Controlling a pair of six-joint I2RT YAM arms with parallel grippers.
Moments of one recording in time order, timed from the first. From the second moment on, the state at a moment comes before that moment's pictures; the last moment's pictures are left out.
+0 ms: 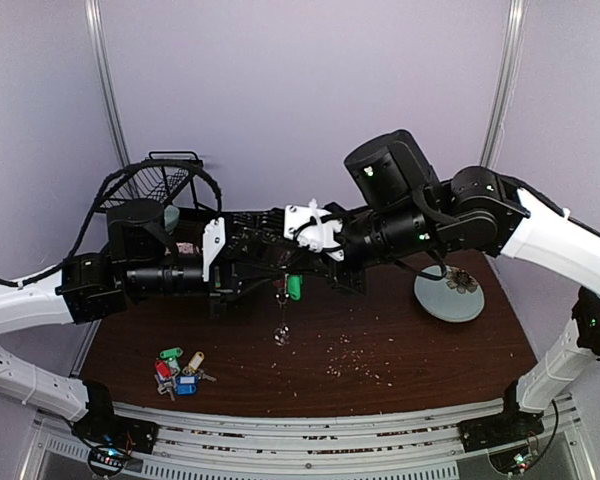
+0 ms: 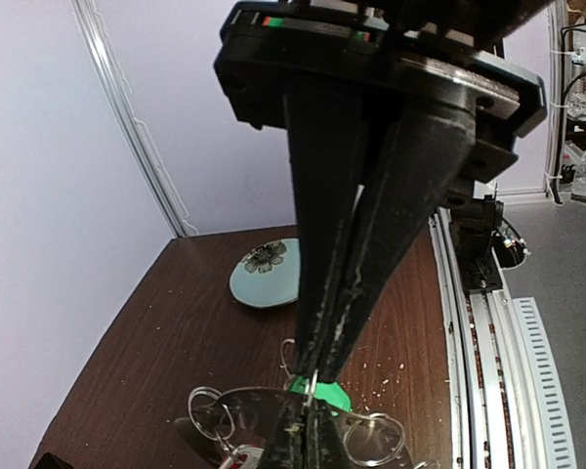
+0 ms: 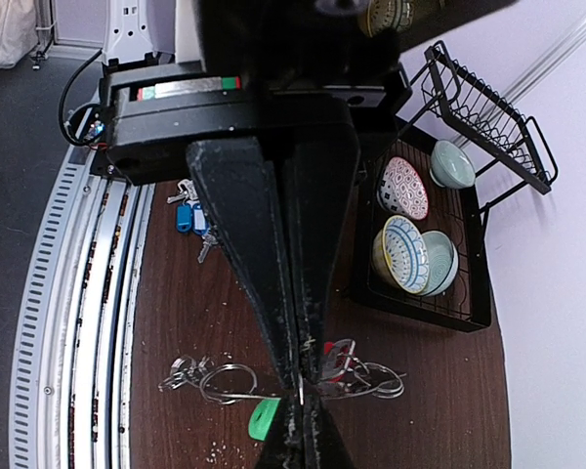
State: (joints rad) left arm -1.05 1.09 0.95 -0.03 0.27 0.29; right arm 1.21 1.55 1.76 -0.81 -0.02 -0.52
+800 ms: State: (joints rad) left arm -1.05 1.04 0.79 0.27 0.33 0.23; right arm 1.09 1.36 1.35 -0.35 -0.26 -0.32
